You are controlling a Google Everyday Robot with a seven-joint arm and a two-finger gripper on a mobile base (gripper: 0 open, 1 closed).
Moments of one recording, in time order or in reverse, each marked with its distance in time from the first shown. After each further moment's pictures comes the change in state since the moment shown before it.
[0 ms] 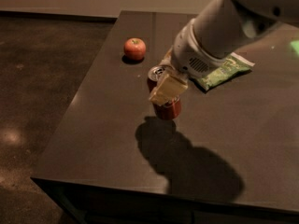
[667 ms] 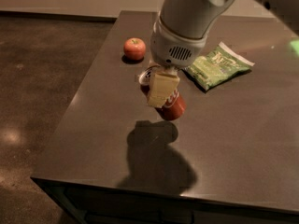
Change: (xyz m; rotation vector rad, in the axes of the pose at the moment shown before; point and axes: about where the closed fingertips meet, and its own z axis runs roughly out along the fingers) arm -0.015 0.018 0.000 -0.124 0.256 -0.199
